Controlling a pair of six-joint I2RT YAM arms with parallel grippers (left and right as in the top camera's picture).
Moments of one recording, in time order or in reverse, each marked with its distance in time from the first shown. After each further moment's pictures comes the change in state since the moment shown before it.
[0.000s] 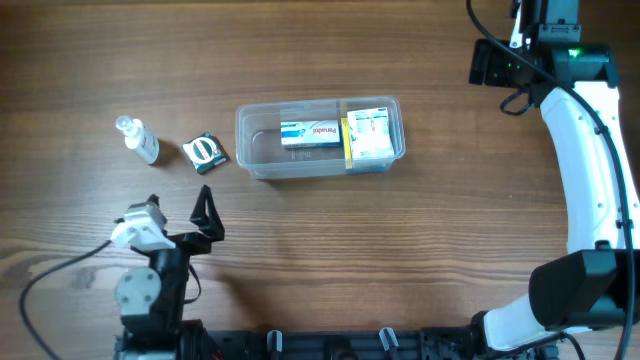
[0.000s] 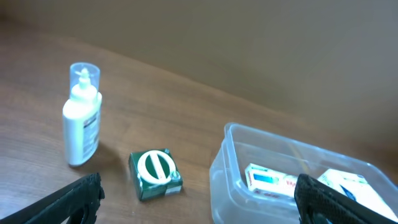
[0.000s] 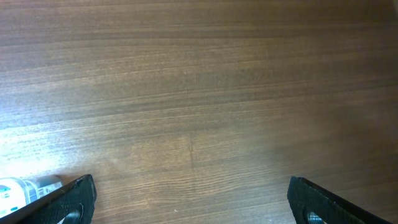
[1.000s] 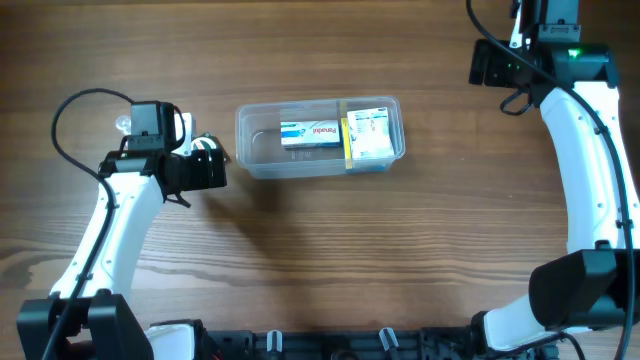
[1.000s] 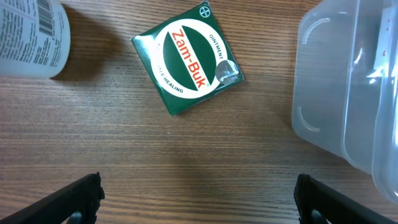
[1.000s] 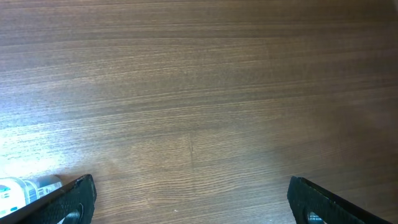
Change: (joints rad) left arm 0.000 1.358 0.760 -0.455 0.013 0.304; right arm 0.000 0.000 -0.002 0.001 0.000 0.000
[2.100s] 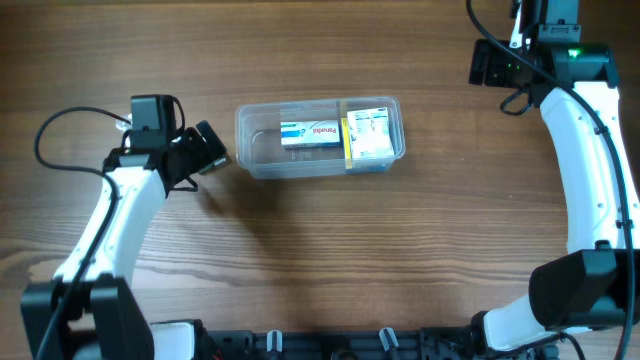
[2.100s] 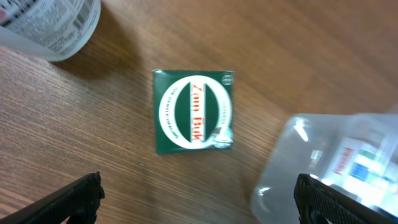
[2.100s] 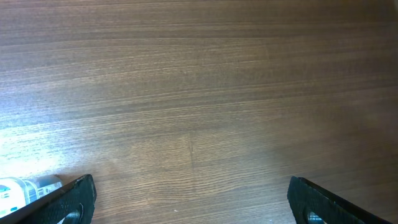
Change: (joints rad) left arm 0.000 0.058 0.000 0.157 -0.022 -0.499; right arm 0.000 0.000 0.000 0.000 0.000 0.000
